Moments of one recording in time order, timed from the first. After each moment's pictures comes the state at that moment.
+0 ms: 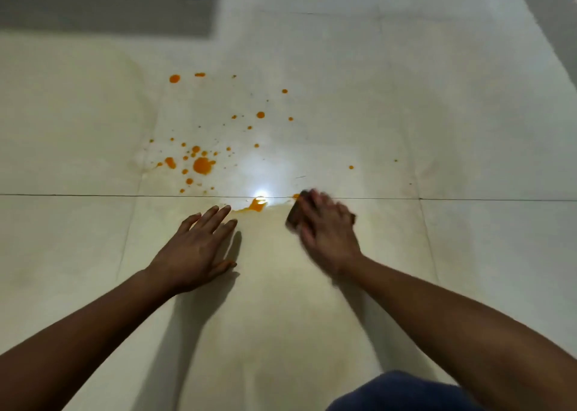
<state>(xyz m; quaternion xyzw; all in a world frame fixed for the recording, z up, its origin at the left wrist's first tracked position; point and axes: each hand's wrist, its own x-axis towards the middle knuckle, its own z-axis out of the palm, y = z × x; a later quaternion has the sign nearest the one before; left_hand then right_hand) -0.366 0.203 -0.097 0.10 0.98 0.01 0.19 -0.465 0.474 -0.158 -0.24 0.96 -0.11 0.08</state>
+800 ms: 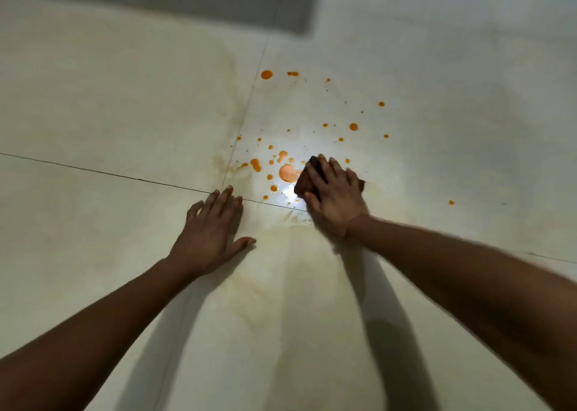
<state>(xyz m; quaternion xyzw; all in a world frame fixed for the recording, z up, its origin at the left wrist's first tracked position) -0.358 0.073 -0.138 -0.08 0.99 0.08 0.13 -0.532 0.293 -0.157 -0.34 0.93 -0.08 0.12</state>
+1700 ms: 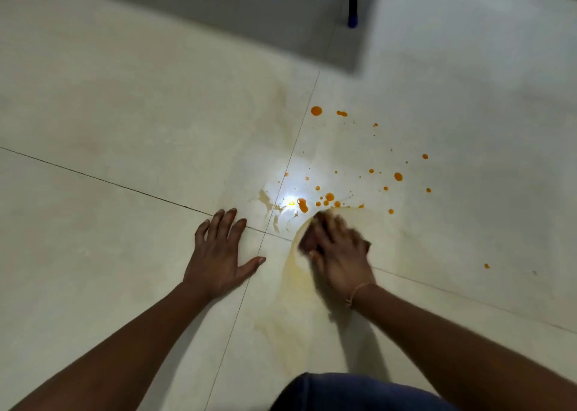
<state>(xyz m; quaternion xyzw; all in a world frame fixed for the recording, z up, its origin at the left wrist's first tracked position) -0.348 0.001 -0.170 -0.17 0.98 0.11 0.09 -0.485 0.229 -0.150 -0.35 0.92 -0.02 0.18</state>
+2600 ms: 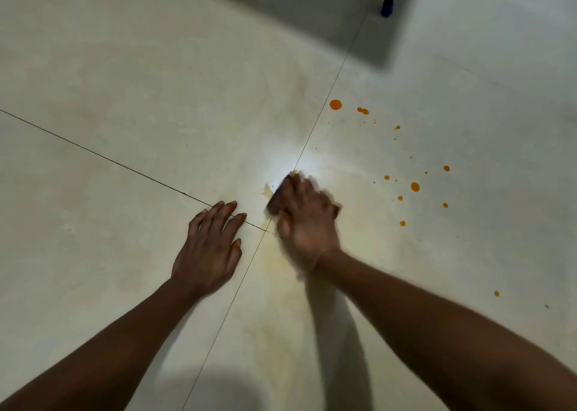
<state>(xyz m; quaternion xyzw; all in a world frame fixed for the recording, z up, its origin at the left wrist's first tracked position) -0.348 -0.002 -0.177 -0.16 0.98 0.13 -0.01 -0.511 0.142 -0.157 -0.38 0.91 -0.09 0.13</state>
